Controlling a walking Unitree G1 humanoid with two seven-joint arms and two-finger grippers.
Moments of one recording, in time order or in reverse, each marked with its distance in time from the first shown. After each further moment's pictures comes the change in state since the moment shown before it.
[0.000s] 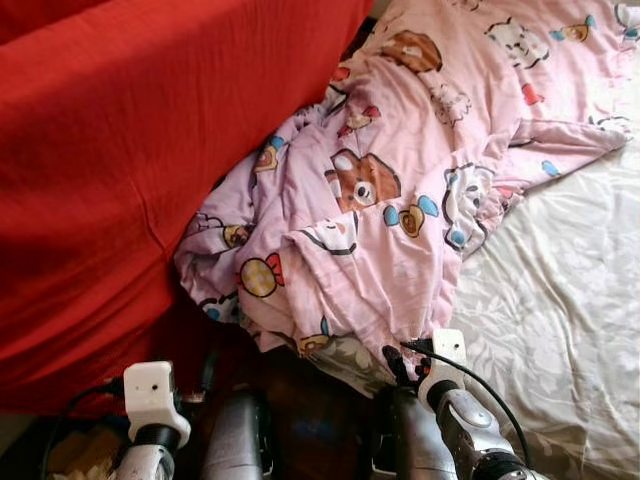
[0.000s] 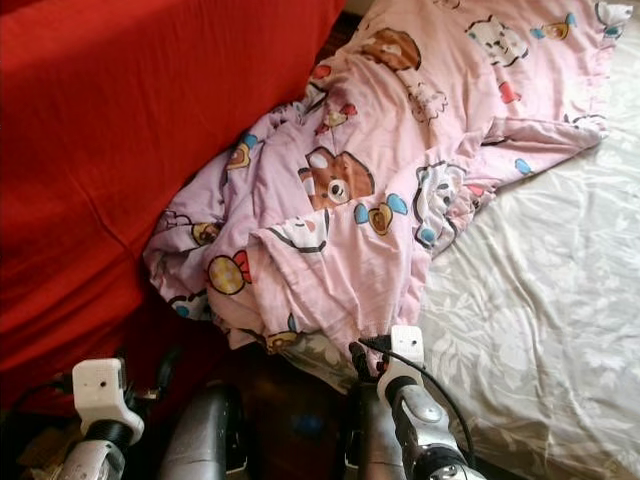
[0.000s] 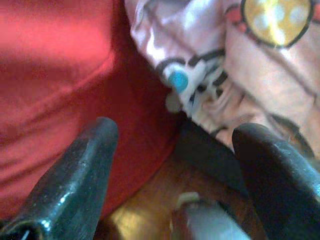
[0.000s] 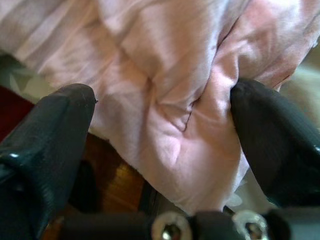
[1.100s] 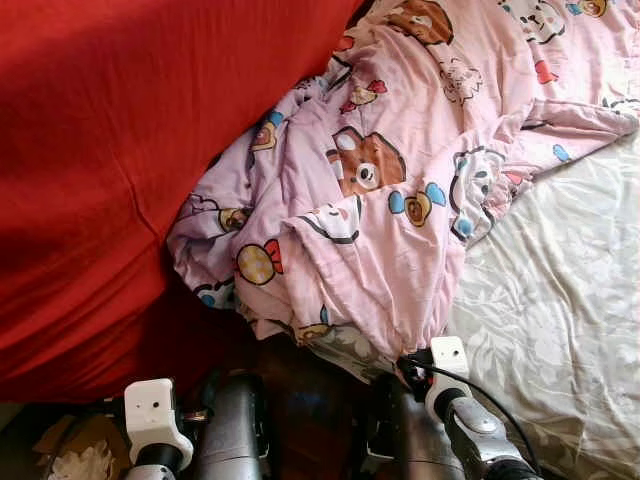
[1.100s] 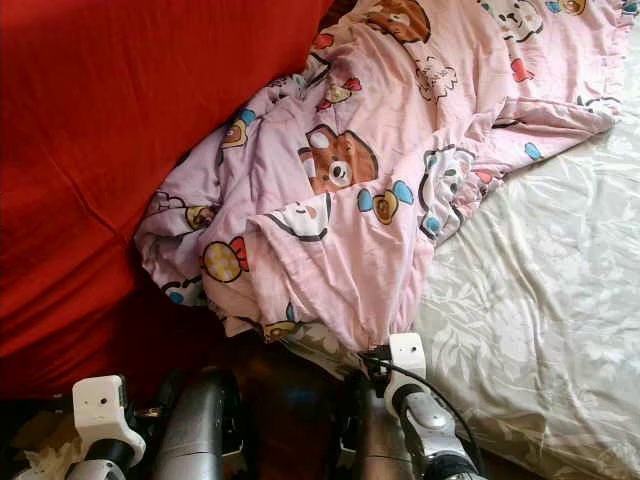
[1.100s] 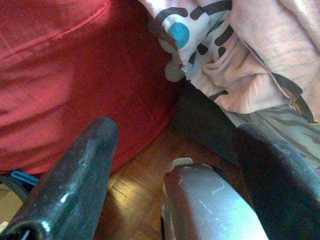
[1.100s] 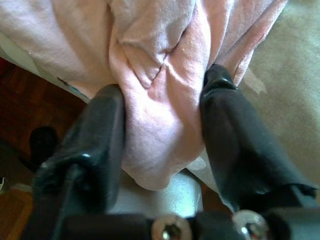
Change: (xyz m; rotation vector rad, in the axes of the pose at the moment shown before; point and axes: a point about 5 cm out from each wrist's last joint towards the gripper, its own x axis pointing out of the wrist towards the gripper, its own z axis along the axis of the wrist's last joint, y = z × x) left arm -0.014 -0.004 -0.003 -0.025 0.053 0.022; right arm -0.006 -0.011 -0.010 -0.118 0.057 -0.039
